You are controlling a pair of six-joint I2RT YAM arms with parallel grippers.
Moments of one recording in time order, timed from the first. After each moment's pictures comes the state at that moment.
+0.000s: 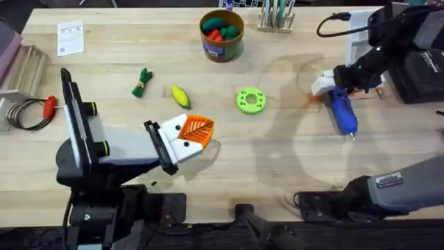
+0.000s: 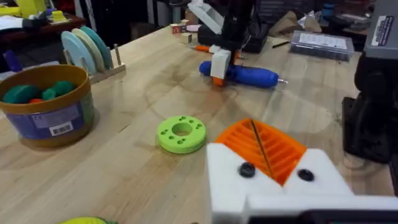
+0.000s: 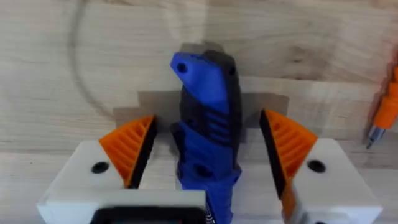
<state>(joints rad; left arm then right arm) 0.05 0.01 0.02 -0.13 1.13 0.07 -0.19 1.74 1.11 -0.81 0.01 -0.26</state>
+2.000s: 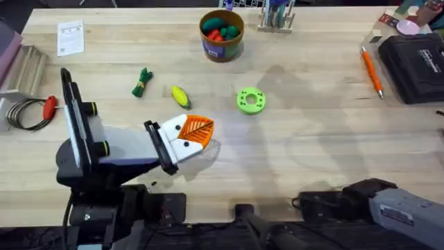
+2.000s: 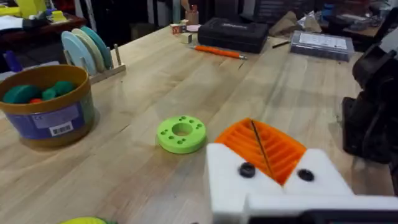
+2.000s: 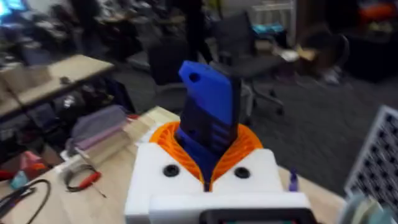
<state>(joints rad) 0.05 0.01 0.02 -0.13 1.13 0.07 0.24 1.20 1.27 -0.02 -0.52 0.18</state>
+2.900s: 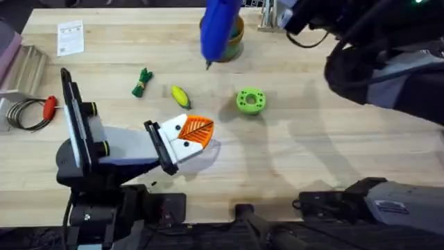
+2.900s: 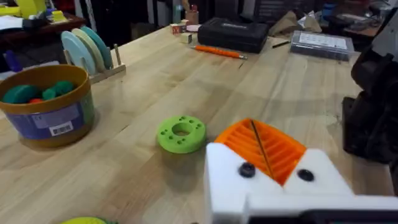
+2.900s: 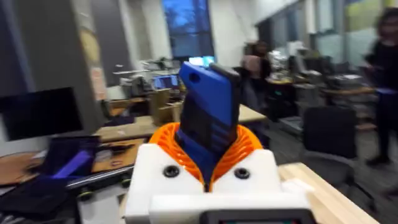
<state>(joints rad) 0.05 0.01 0.02 -0.13 1.13 0.07 0.42 1.42 0.83 1.28 -0.86 0.65</state>
